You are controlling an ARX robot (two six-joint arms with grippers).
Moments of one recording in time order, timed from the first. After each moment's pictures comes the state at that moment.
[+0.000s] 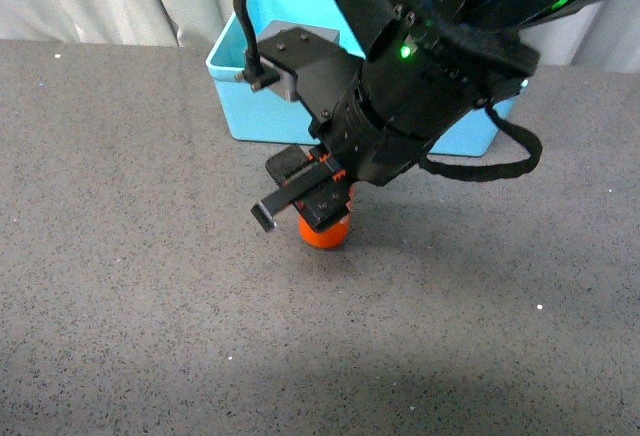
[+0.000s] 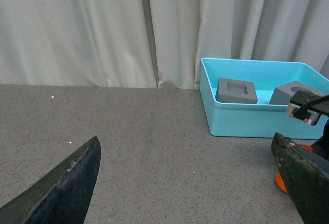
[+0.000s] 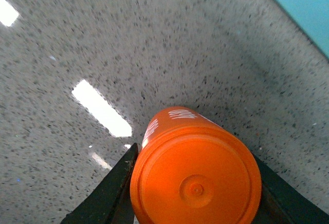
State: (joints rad) left arm 0.00 0.00 0.02 0.00 0.00 0.00; right arm 0.57 2.09 1.27 -0.21 -0.09 -0.19
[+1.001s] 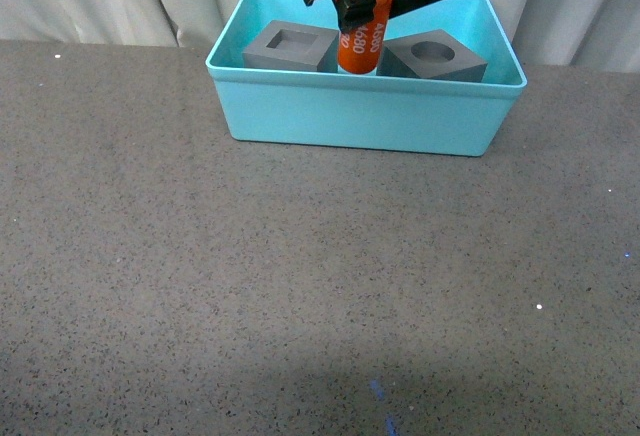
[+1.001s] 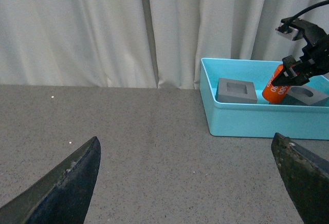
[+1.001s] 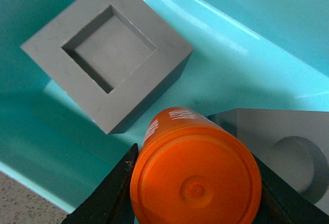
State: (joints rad) left arm 0.00 0.00 0.02 0.00 0.00 0.00; right arm 0.39 2.40 2.00 -0.46 -0.01 -0.13
